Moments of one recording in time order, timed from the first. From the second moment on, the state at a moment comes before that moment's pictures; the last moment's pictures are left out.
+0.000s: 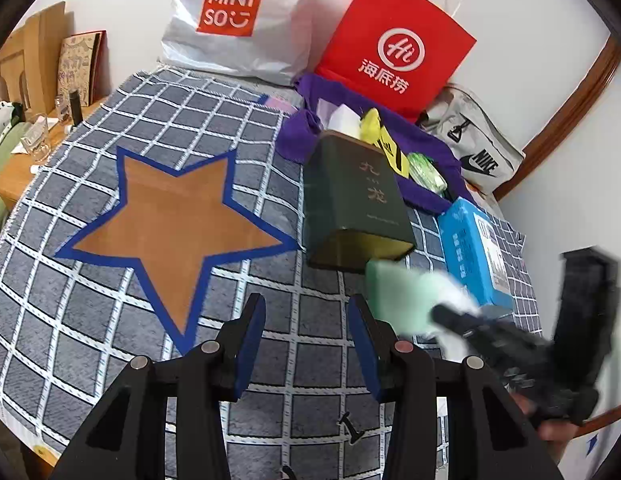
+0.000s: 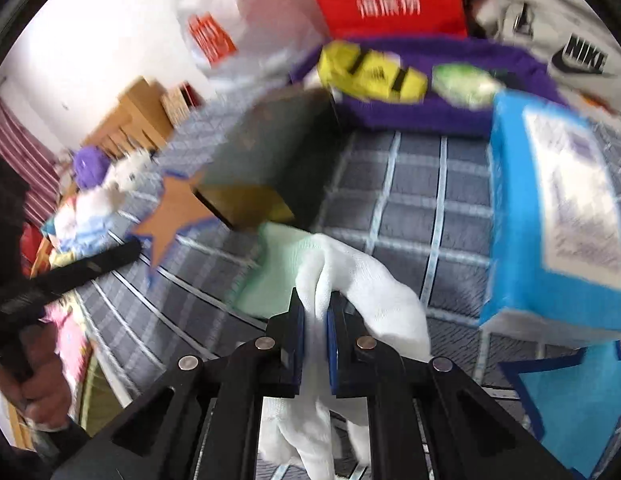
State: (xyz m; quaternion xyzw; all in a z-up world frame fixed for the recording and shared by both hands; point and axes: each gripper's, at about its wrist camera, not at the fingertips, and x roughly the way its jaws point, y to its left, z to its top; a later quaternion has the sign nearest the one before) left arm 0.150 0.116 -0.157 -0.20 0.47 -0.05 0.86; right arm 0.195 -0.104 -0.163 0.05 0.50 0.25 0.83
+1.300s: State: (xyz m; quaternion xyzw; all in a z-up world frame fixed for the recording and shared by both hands) left arm 0.156 -0.039 -0.200 0.00 0.53 -0.14 0.84; right arm 0.134 -0.251 -0.205 0.07 0.48 0.20 0.85
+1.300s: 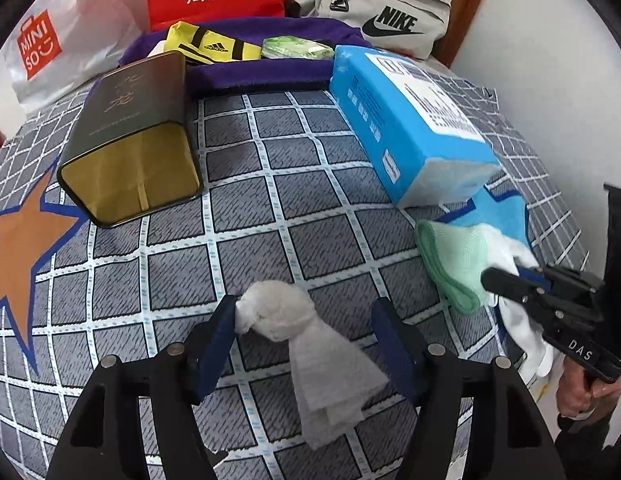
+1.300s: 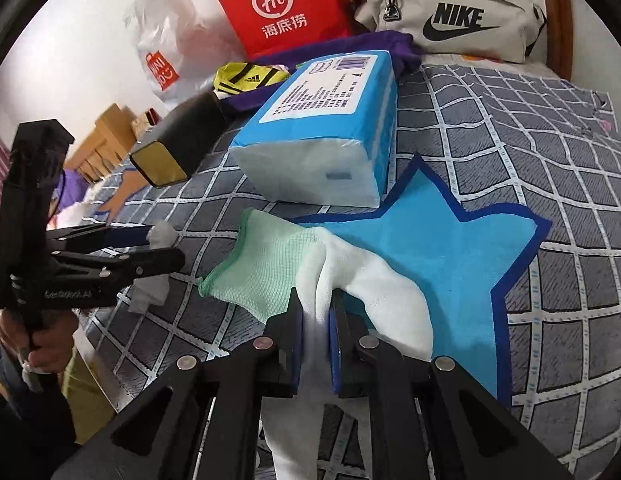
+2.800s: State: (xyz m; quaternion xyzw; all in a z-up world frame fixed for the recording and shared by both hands) left arm 0.204 0.017 -0.085 -0.04 0.43 -0.08 0.90; right arm 0.179 -0.233 -0.072 0.02 0.38 0.21 0.90
